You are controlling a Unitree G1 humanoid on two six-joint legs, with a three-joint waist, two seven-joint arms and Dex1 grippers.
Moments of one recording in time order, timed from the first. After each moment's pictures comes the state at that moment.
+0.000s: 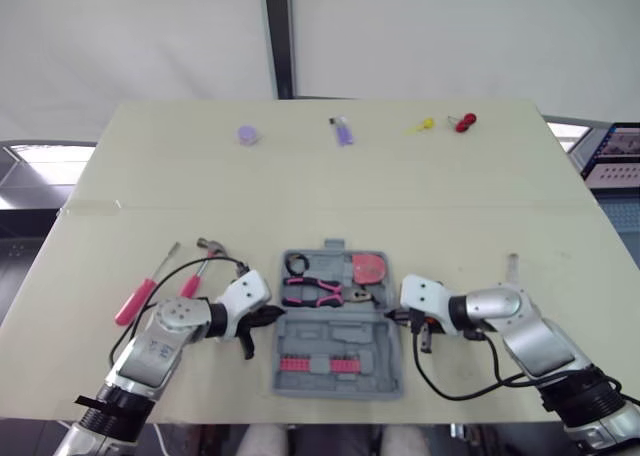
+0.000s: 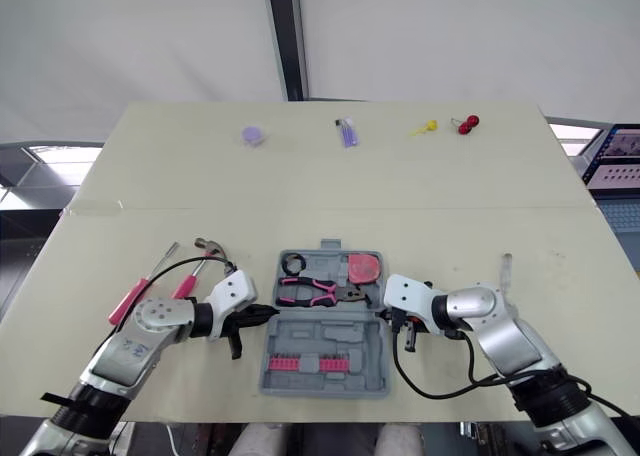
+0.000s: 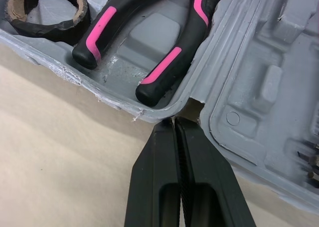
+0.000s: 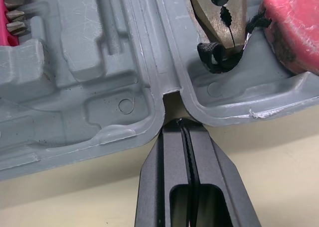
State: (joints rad) left arm -0.18 0.59 -0.20 -0.11 -0.08 0.44 -0.83; right arm -0.28 -0.72 0.31 -0.10 -0.01 0.38 1.05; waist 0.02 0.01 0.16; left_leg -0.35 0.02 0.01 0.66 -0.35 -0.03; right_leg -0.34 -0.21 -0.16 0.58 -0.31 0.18
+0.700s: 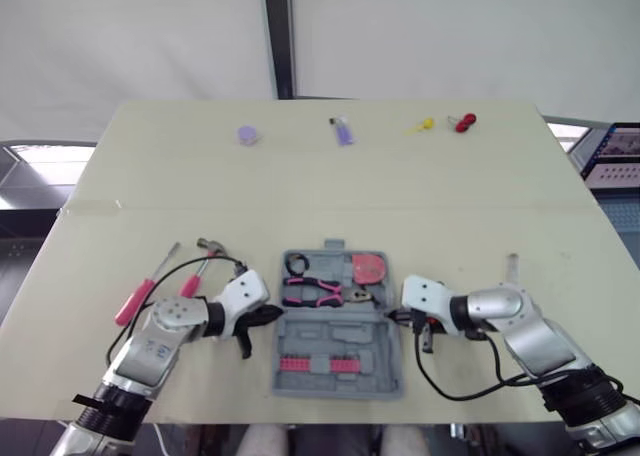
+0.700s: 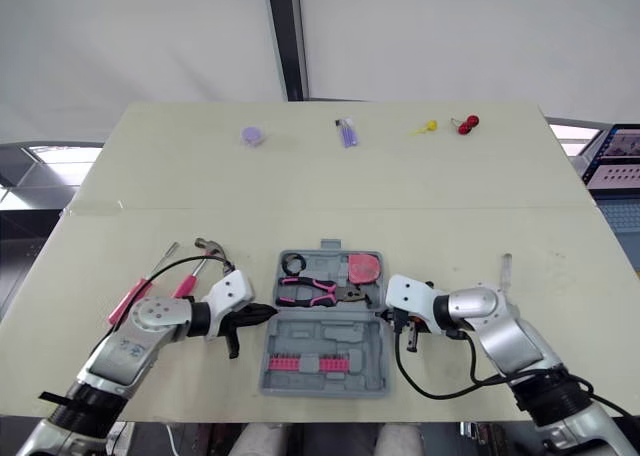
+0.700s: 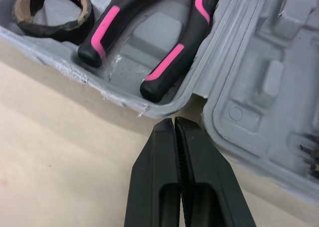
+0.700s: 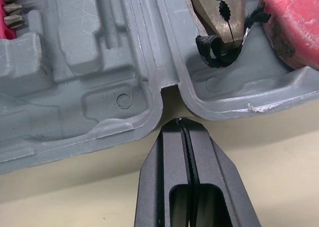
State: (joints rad) left arm -0.18 0.61 -0.19 -0.07 -0.08 0.41 -0.84; right arm -0.28 -0.73 0.31 -0.08 -0.01 0.35 1.05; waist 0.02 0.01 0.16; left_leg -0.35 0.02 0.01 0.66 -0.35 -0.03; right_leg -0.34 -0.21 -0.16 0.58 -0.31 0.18
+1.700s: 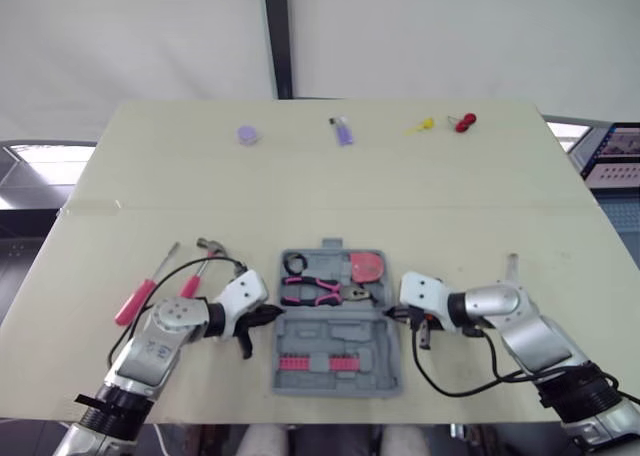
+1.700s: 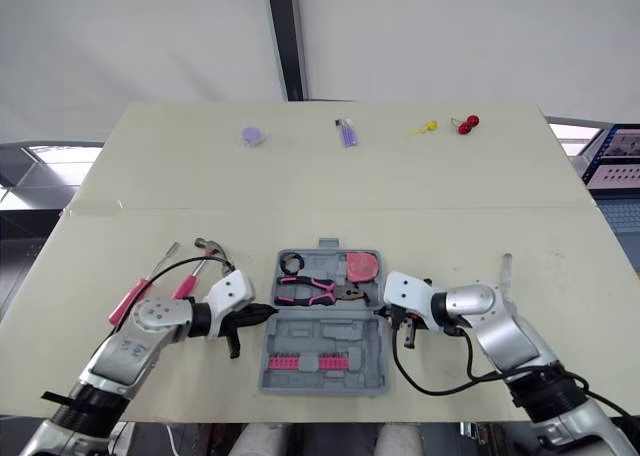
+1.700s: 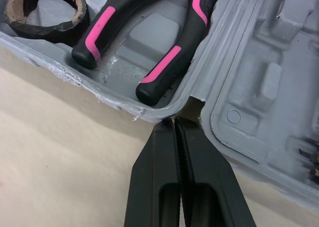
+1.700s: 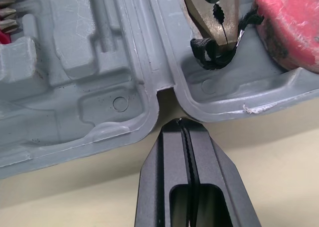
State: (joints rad) left arm -0.17 0.59 -0.19 -0.08 -0.08 0.41 -0.85; right arm -0.29 -0.72 0.31 -0.07 -0.02 0.36 1.05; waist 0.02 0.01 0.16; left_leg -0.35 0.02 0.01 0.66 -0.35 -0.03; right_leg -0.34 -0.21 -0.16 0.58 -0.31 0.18
